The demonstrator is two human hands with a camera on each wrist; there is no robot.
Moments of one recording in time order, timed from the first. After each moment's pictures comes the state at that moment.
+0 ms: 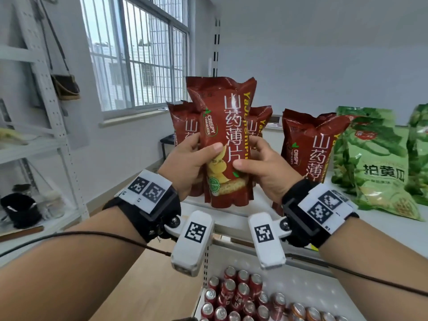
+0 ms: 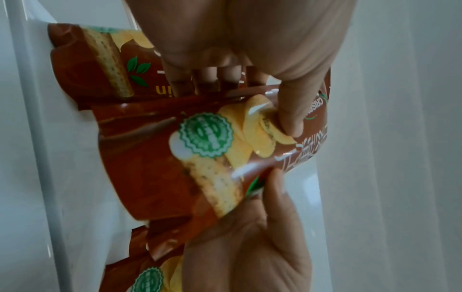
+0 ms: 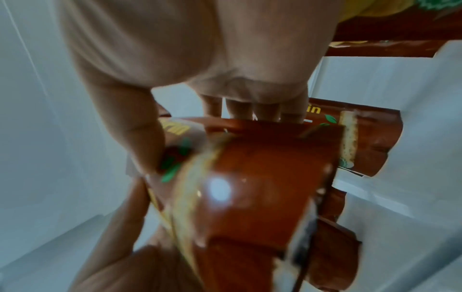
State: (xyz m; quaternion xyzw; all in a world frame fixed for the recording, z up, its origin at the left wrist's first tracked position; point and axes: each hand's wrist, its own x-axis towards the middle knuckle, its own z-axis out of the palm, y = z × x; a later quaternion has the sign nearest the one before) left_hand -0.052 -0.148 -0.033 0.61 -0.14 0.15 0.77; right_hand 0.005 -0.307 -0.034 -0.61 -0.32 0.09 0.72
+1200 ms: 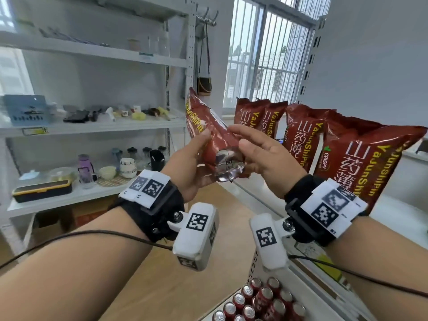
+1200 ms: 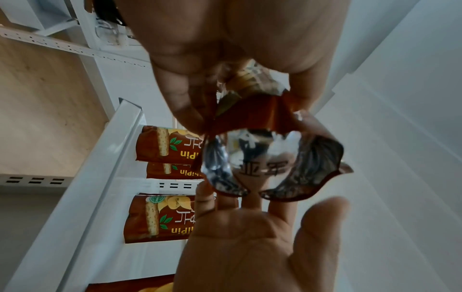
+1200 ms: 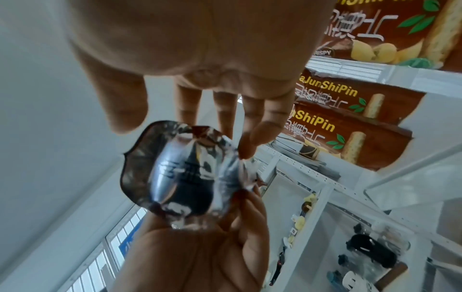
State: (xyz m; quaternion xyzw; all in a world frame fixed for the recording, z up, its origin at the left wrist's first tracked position) left_hand -0.151 -0.228 -0.043 0.51 0.19 0.37 0.75; right_hand -0.027 -0.333 -0.020 -0.49 -0.59 0.23 0.60
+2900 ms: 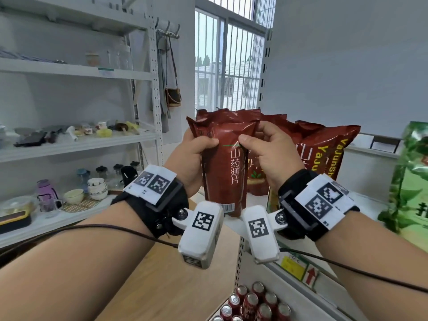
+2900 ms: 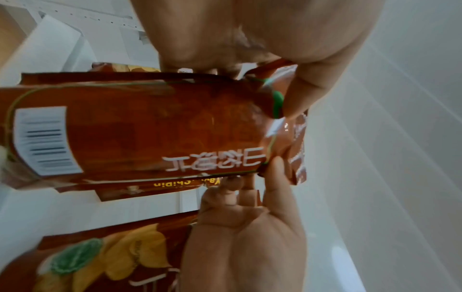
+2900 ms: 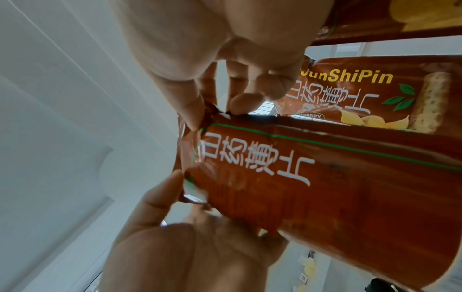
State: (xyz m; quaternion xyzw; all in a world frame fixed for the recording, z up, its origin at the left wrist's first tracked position) left_hand -0.083 -0.264 -0.009 0.56 0.05 0.40 0.72; right_hand 0.025 -0.363 0.000 -0.52 -0.45 0.08 0.72
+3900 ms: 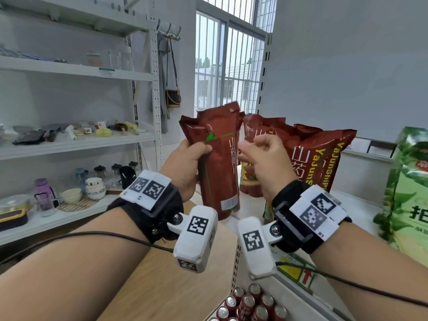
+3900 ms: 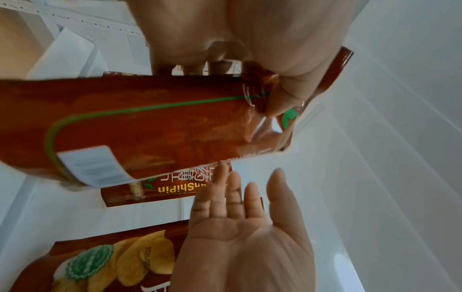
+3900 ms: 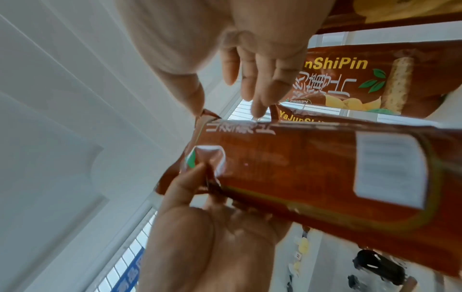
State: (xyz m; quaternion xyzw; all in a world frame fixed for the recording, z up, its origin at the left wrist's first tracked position) left_hand -0.092 -0.264 -0.015 0.58 0.14 0.40 0.70; right_hand 0.018 -0.361 -0.013 -0.59 -0.38 0.07 0.71
